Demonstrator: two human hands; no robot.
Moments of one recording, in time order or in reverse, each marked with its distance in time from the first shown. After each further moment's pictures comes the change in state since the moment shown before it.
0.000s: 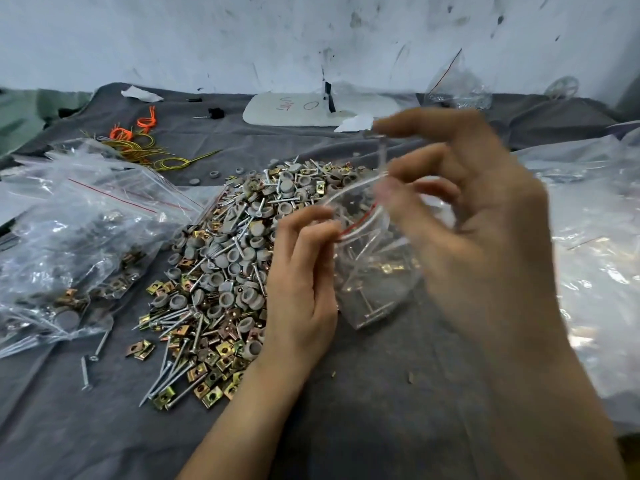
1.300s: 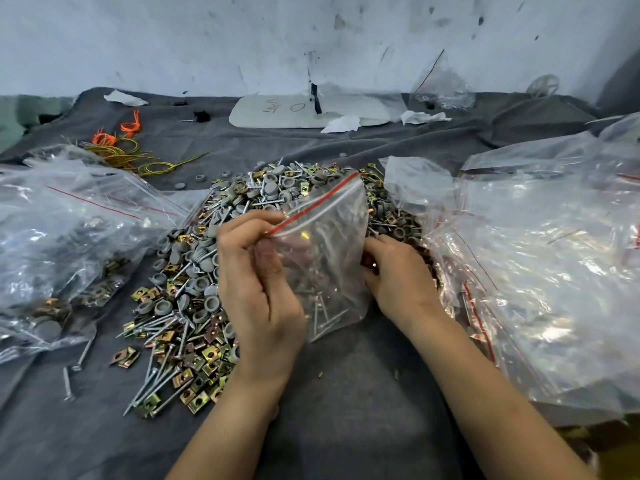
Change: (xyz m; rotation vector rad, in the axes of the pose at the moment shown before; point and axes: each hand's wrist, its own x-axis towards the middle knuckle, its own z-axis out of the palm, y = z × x) left_hand -0.002 -0.009 -0.006 -0.007 0.311 0.049; right_hand -0.031 0.099 0.017 -0.602 -0.433 0.370
